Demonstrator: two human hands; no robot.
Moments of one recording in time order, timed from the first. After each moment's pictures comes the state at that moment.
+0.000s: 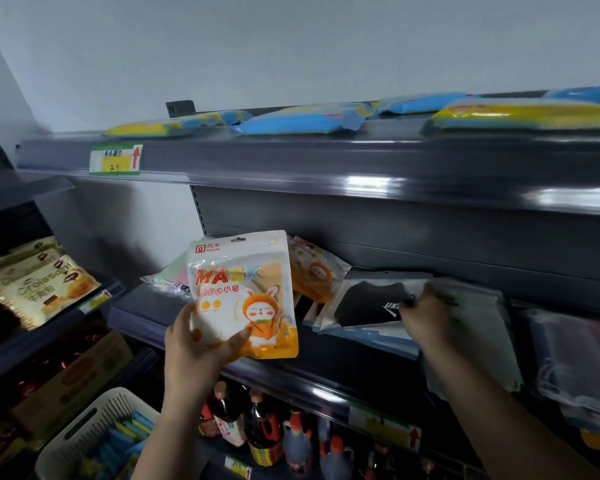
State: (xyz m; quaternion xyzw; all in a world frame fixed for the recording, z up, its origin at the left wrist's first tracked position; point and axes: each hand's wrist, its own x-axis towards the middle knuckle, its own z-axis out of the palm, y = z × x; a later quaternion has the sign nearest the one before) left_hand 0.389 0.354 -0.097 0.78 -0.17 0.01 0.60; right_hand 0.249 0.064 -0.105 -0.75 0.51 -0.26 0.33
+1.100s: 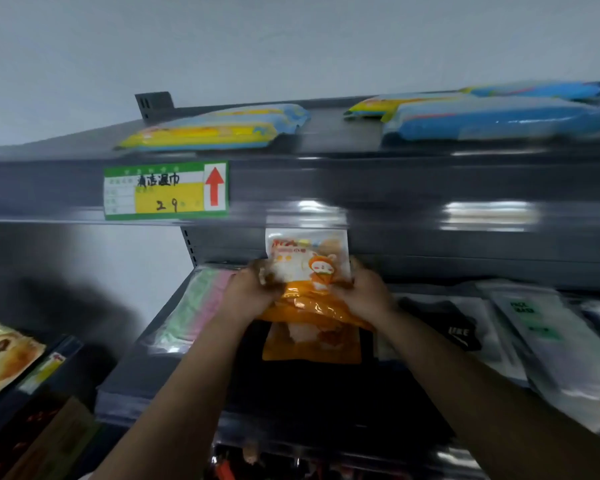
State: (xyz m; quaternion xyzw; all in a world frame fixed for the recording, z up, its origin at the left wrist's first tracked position) left_hand 0.590 0.265 -0.046 0.84 -0.40 -0.12 0.36; right_hand 0.444 0.139 -0.066 -0.82 0.39 -0.23 0.34
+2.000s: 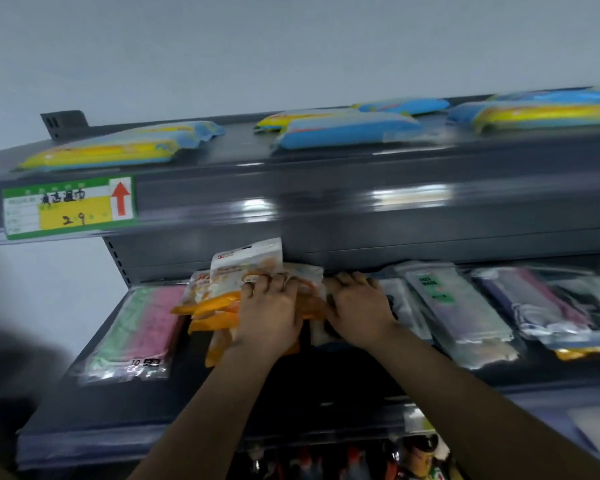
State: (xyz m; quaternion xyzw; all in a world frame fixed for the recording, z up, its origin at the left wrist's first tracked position) left_hand 0.467 0.247 -0.043 0.78 -0.61 0.11 0.06; right_hand 0.338 0.169 -0.051 -0.91 0.41 -0.11 0.00
